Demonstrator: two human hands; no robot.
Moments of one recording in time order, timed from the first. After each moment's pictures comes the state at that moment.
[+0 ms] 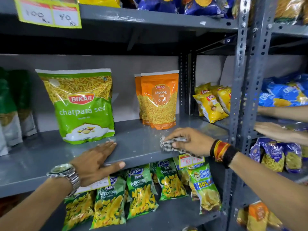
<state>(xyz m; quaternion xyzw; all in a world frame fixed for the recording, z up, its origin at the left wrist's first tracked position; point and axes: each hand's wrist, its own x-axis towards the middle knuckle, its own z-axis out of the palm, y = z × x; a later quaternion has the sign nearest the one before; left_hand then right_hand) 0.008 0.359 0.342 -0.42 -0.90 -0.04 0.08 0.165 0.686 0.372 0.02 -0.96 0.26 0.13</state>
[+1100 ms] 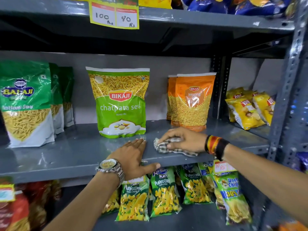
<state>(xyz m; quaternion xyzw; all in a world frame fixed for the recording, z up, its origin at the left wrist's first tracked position) 0.006 0.359 0.335 -0.41 -0.90 -0.01 0.13 0.077 0.598 0.387 0.13 -0.96 0.25 0.05</state>
